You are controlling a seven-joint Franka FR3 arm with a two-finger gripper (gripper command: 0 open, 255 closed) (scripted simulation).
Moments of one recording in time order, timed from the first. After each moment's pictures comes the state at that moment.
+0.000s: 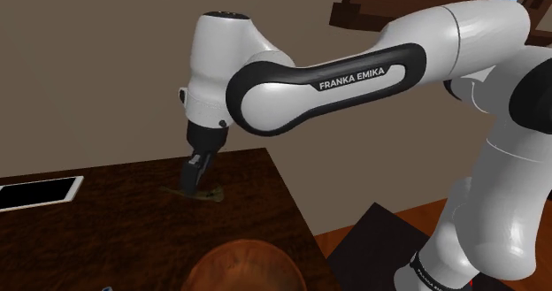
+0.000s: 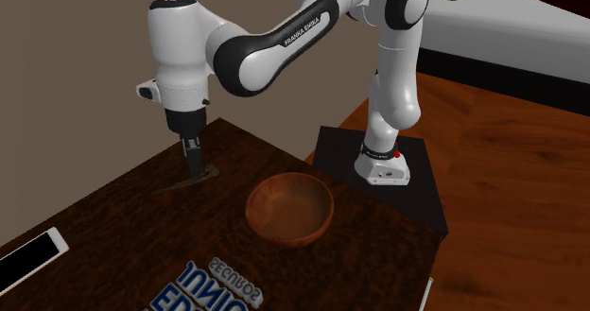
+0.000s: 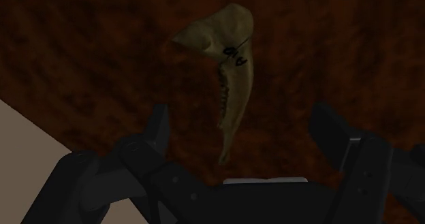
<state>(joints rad) 0.31 0.15 0.44 -1.76 -0.05 2.08 0.09</state>
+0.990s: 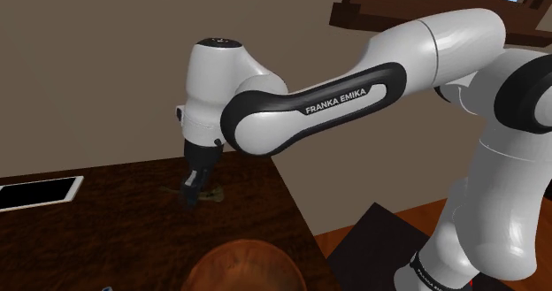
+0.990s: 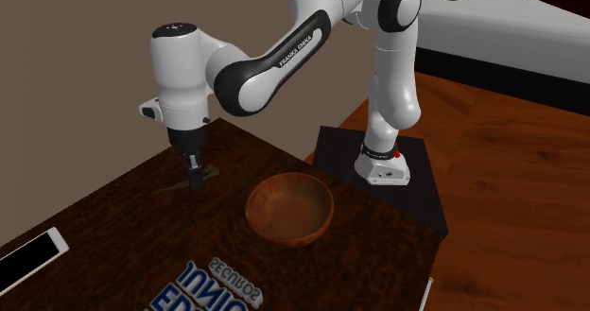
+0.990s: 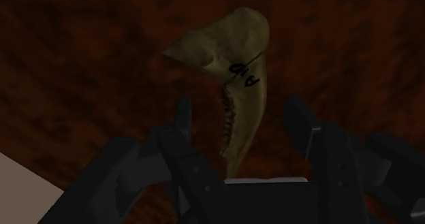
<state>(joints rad) 0.32 0.20 0.43 -1.79 -0.09 2.15 0.10</state>
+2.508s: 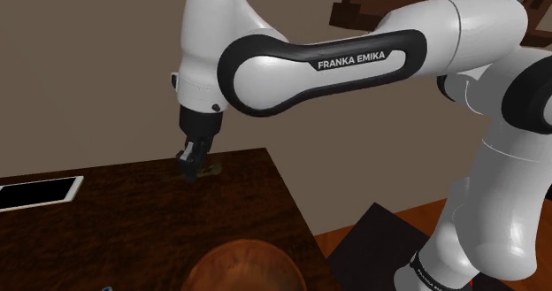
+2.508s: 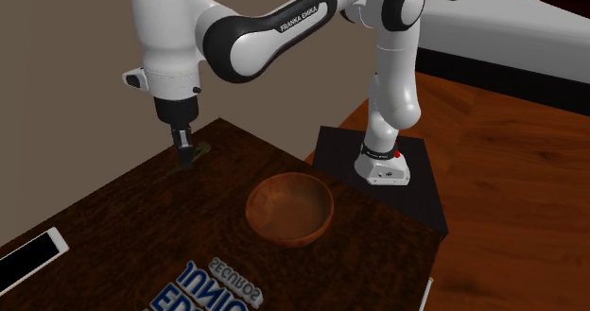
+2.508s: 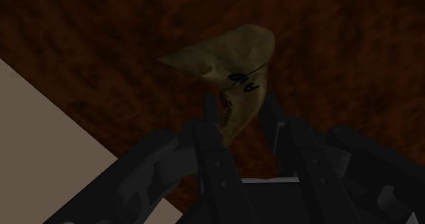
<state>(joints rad) 0.32 0.18 0.44 -1.64 -0.07 1.98 0.09</state>
